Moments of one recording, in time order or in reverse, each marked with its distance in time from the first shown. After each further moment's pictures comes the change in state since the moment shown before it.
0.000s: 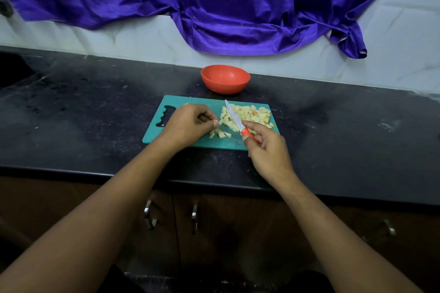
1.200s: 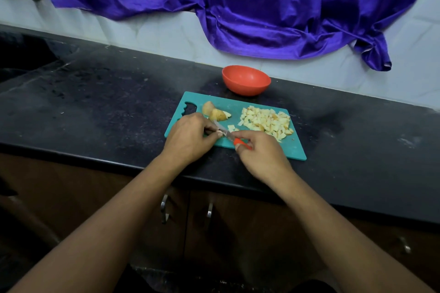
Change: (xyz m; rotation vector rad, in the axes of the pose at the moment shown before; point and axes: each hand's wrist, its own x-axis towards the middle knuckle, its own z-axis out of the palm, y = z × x) left_hand -0.038 -0.026 -0.011 0.275 0.161 0.033; right_hand -0.012 -0.077 0.026 -0.394 -0.285 0.030
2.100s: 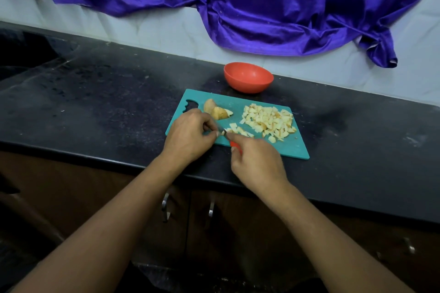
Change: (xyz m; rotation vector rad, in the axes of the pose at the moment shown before) left_hand -0.003 0.001 -0.002 -0.034 0.035 -0.039; right_hand -0.009 0.000 0.017 -0.257 0.078 -0.182
